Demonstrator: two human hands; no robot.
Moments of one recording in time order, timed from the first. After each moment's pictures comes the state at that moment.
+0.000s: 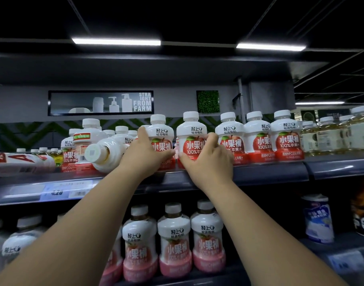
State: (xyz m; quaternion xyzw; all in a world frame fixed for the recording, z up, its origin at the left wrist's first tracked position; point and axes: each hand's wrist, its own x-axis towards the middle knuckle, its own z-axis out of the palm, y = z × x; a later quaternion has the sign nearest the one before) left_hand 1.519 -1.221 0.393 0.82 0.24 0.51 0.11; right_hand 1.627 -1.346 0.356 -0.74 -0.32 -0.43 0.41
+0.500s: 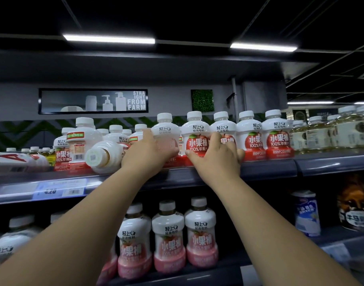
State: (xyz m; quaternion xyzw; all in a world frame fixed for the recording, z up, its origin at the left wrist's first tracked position) left_hand 1.529 -1.239 0.390 0.83 0.25 0.49 0.03; right_hand 1.639 -1.370 0.359 -0.78 -0.28 -0.42 0.38
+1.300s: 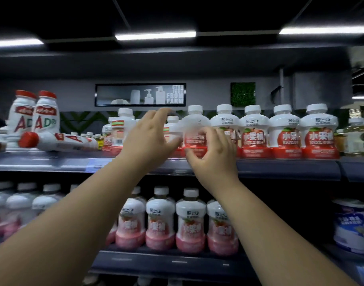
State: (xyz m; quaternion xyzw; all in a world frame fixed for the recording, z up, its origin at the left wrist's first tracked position) left_hand 1.451 -1.270 0.385 0.80 0.21 0.55 -0.09; right_hand 1.596 -1.349 0.338 -0.56 -0.49 -0.43 0.52
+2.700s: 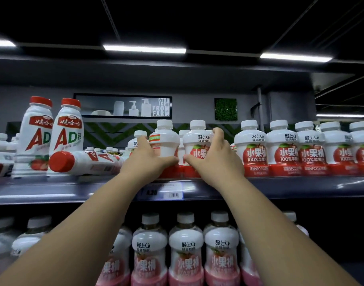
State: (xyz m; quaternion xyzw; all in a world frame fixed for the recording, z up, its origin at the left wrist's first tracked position) left_hand 1.381 -1.093 0.392 0.81 0.24 0.51 0.19; right_hand 1.510 -1.225 0.386 -0.77 -0.38 -0.33 0.40
